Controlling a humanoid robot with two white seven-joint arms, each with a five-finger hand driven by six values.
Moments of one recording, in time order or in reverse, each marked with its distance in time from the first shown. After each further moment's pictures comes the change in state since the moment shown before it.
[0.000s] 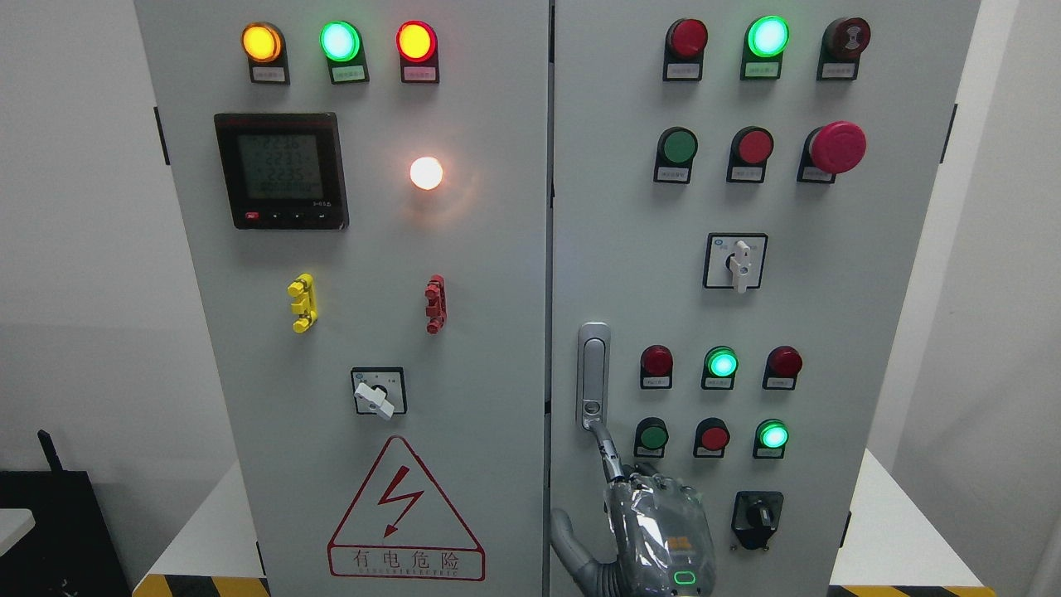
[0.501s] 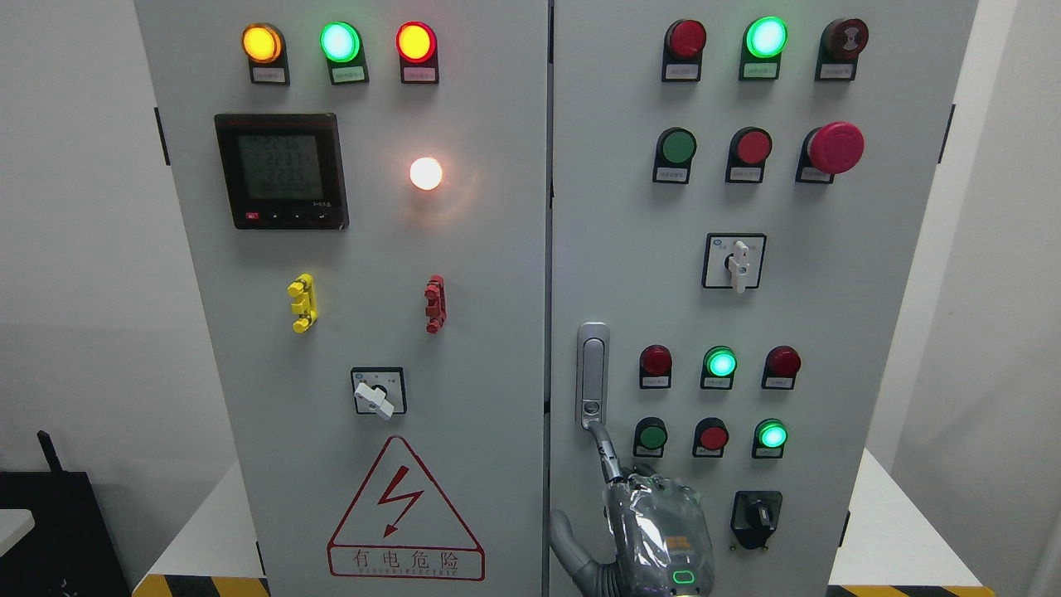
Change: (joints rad) left arm 0.000 0.000 0.000 0.000 0.000 0.002 0.000; right arm -0.002 0.000 0.000 0.000 0.000 0.000 0.011
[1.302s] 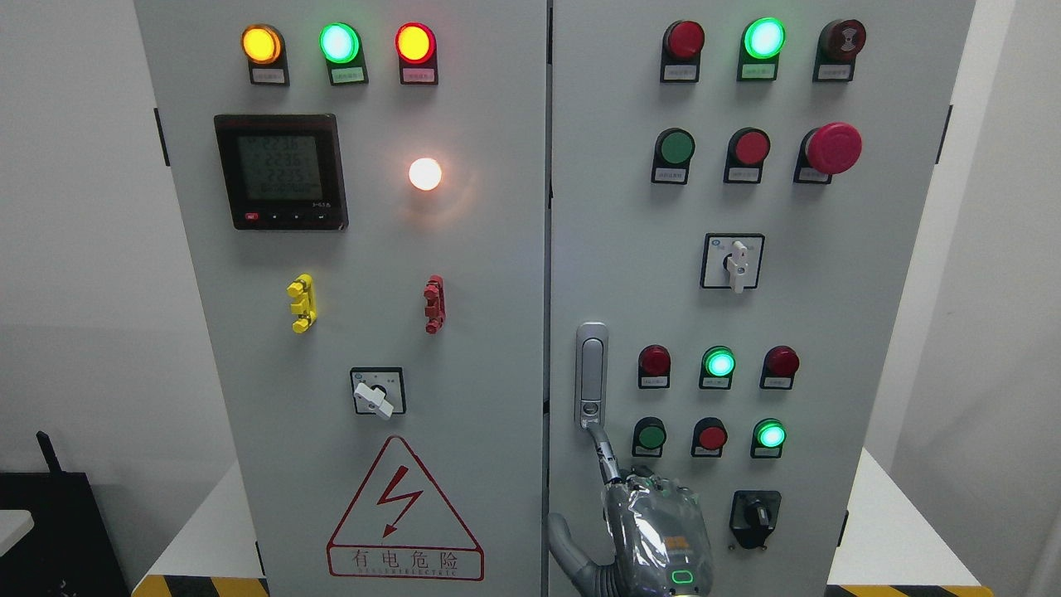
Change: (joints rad) left arm 0.000 0.000 0.000 0.000 0.000 -0.003 0.000; right arm -0.001 -0.001 0.001 0.000 0.000 0.000 0.020
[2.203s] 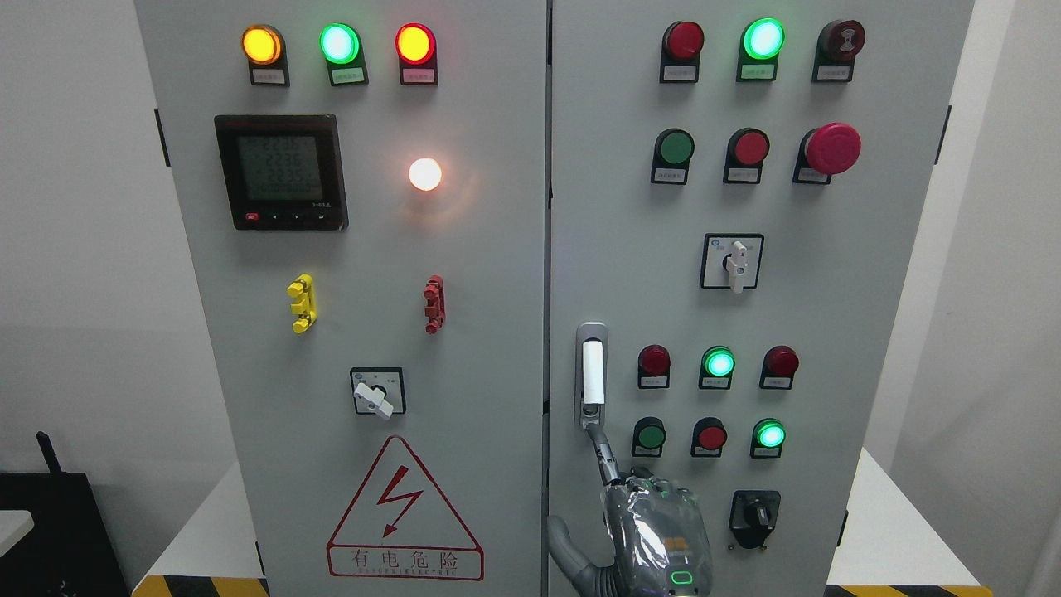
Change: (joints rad) left arm 0.000 0.000 0.000 0.000 0.000 -0.001 0.000; right arm 0.002 -0.001 -0.001 0.000 0.000 0.000 0.009
